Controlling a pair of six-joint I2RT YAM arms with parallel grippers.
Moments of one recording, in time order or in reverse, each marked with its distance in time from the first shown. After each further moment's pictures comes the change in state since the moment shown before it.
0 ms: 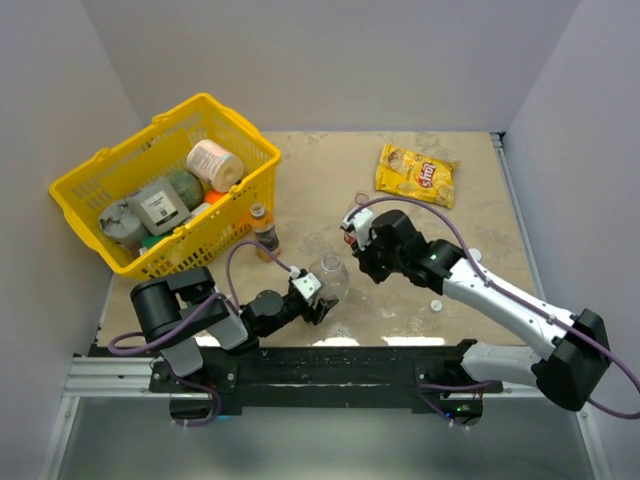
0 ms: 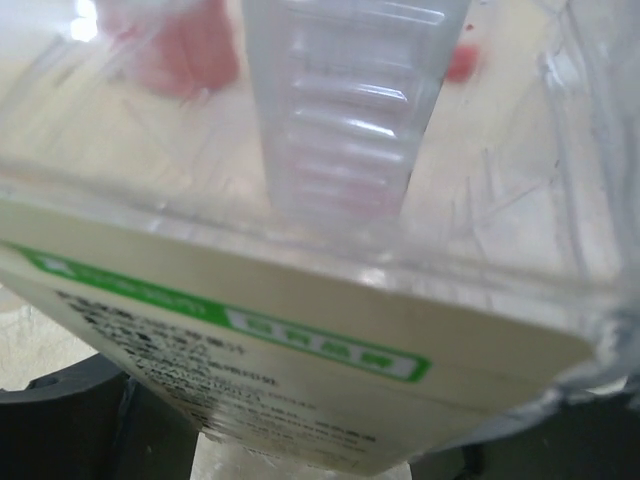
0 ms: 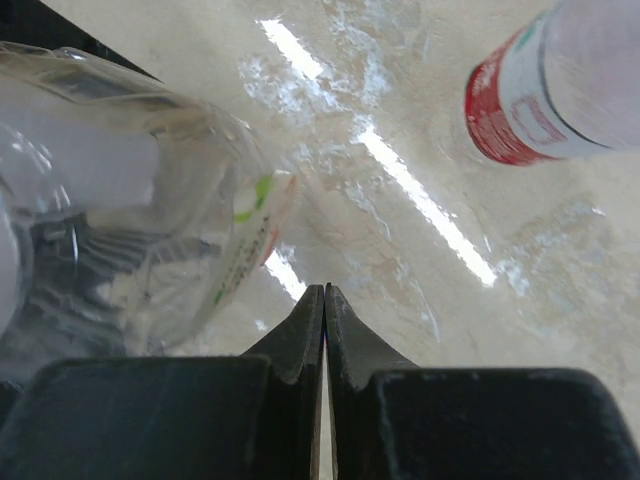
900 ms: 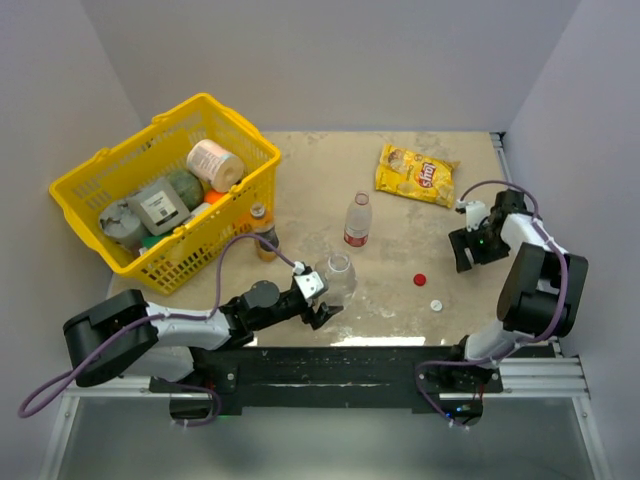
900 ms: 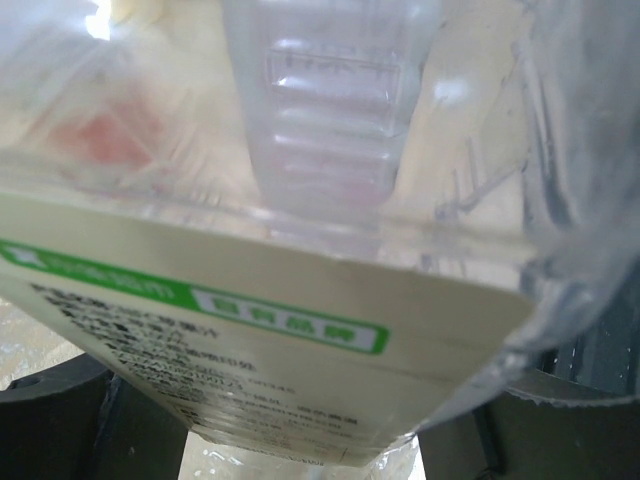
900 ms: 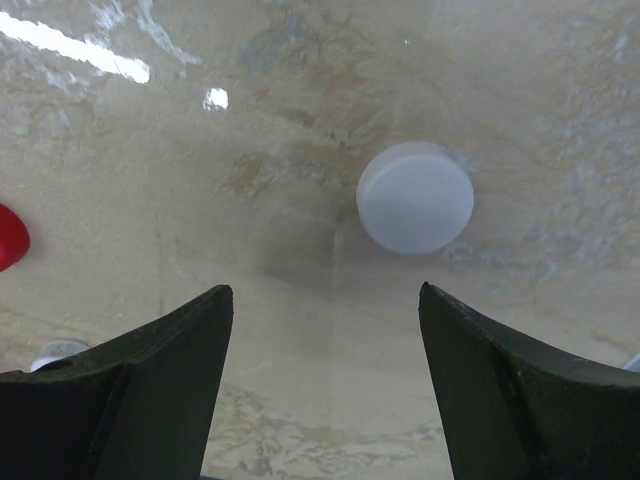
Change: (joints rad) left arm 0.000 -0.403 0.066 -0.478 0.188 0.029; right arm -1.075 0.387 0.071 -0.193 -0.125 -0.566
